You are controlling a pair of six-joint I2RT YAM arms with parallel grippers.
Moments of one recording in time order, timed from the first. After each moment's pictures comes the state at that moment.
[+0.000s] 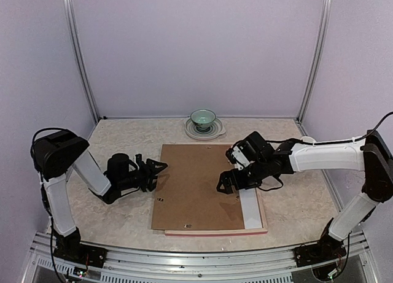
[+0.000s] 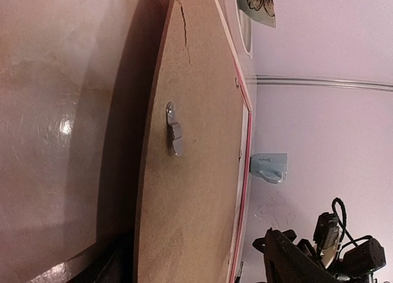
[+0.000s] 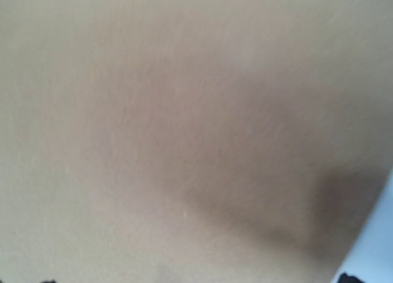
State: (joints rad) left arm -0.50 1.95 0.51 1.13 0.38 -1.32; right arm 0.82 1.60 0.99 -0.38 -0.16 0.46
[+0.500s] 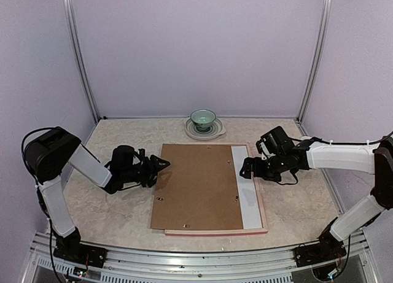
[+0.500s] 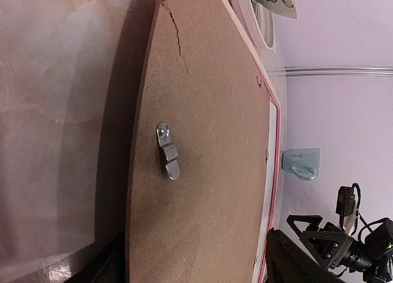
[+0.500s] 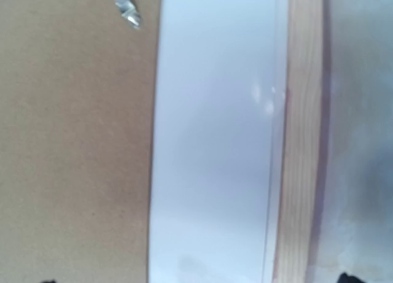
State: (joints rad) left arm -0.50 1.87 0.63 0.77 0.36 -1.15; right arm 0.61 1.47 0.87 -0.36 -0.03 0.61
